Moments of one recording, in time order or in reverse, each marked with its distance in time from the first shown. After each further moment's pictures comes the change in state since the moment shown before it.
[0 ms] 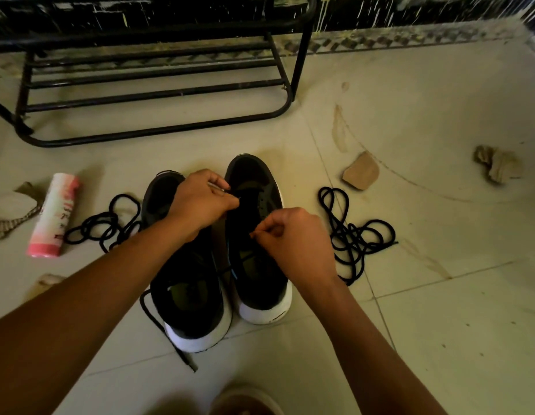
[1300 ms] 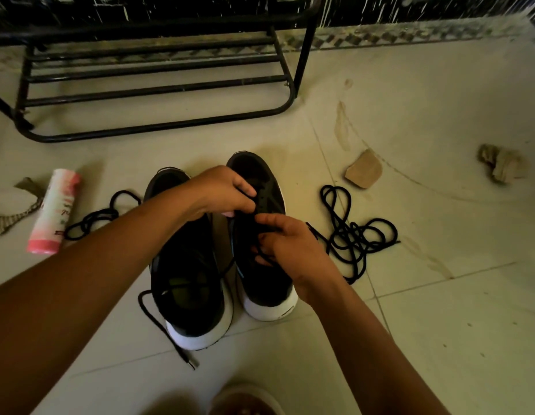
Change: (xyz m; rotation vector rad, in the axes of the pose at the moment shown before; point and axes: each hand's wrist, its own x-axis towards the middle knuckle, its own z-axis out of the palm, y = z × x) left_hand 0.004 0.031 -0.001 0.280 -0.401 0.001; right_hand -0.004 -0.008 0.003 0.666 -0.283 0.324
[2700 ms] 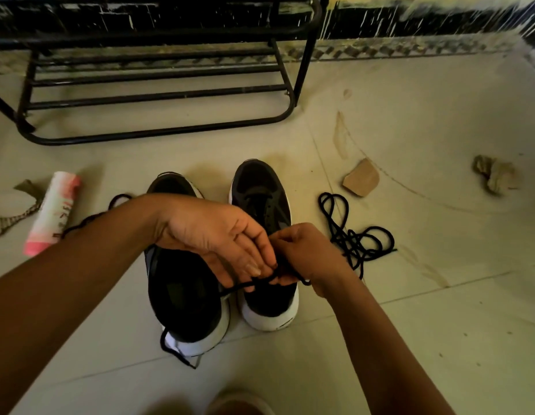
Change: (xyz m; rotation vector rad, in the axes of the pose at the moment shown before) left_hand -0.046 0.004 -0.015 -0.092 -0.830 0.047; right_hand -0.004 -0.008 -0.023 -0.190 -0.080 0.026
